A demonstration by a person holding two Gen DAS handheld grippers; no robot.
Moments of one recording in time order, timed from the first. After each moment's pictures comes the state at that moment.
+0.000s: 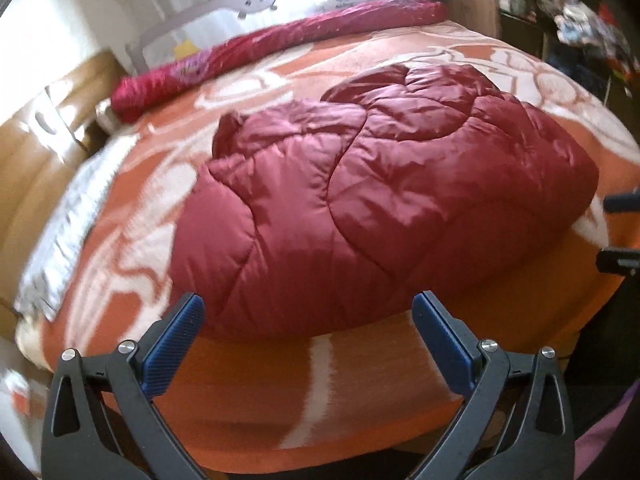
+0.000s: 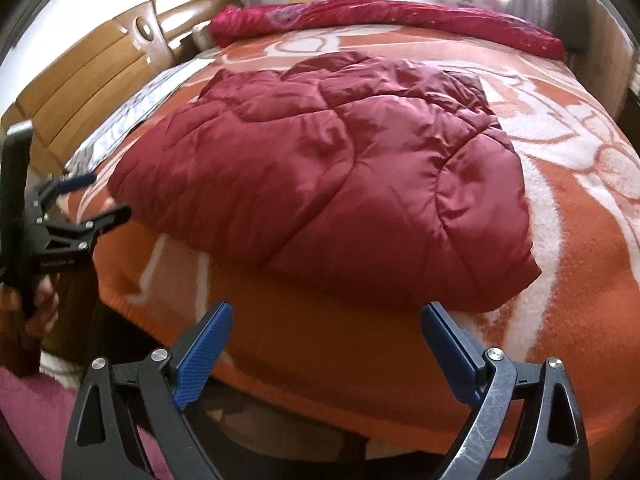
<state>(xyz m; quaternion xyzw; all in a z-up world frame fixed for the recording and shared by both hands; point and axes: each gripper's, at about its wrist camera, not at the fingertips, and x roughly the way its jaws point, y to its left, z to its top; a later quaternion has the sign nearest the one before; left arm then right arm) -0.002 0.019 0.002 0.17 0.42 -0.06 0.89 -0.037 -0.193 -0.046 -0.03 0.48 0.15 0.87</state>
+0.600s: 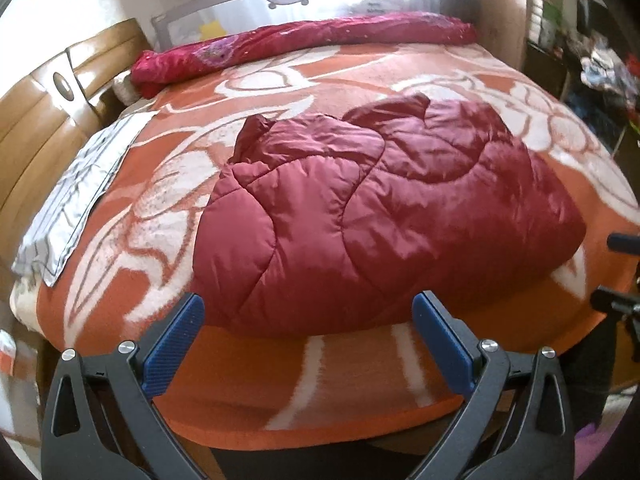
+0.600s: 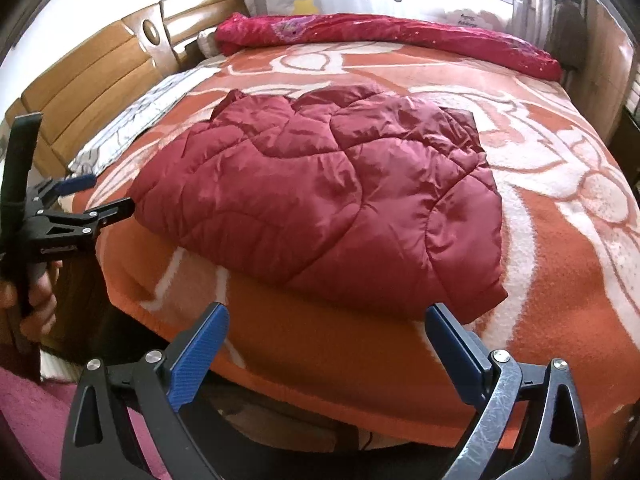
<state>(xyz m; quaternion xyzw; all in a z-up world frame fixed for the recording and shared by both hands) 0.001 0.031 0.040 0.09 0.44 -0.03 0.89 -0.043 -0.186 -0.002 -0.03 0.46 0.14 0.88</state>
